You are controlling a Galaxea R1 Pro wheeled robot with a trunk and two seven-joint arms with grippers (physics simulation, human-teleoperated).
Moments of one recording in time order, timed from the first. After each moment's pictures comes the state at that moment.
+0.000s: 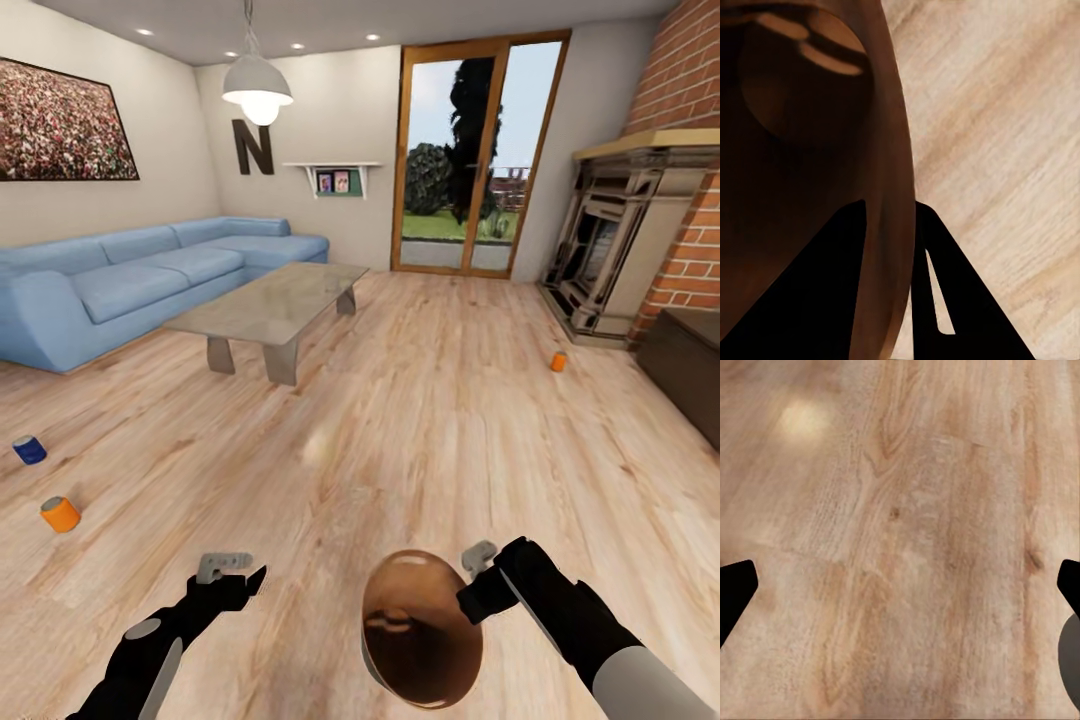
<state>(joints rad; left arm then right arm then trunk) -0.21 0.05 0.06 -1.21 0.09 0.35 -0.22 -0.57 -0.20 0.39 -0.91 0.07 0.94 0.51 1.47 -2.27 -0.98</state>
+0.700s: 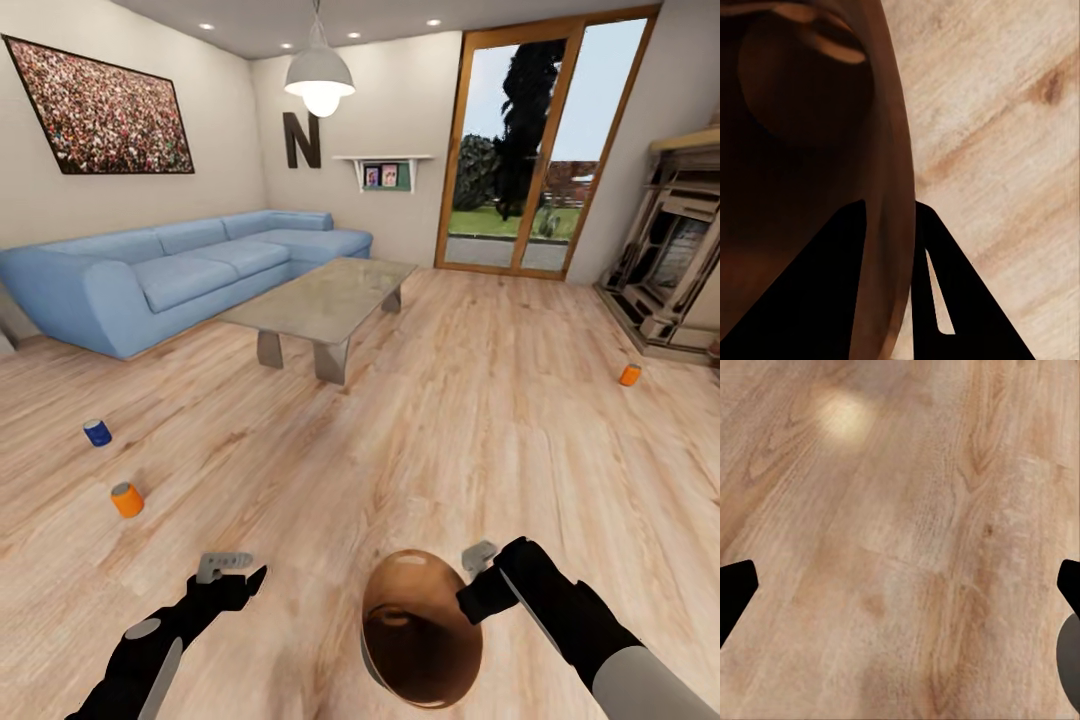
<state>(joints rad) -0.21 0.05 0.06 -1.21 0.09 0.35 -0.23 -0.57 -0.20 0.39 -0.91 0.07 0.94 0.51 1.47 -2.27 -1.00</state>
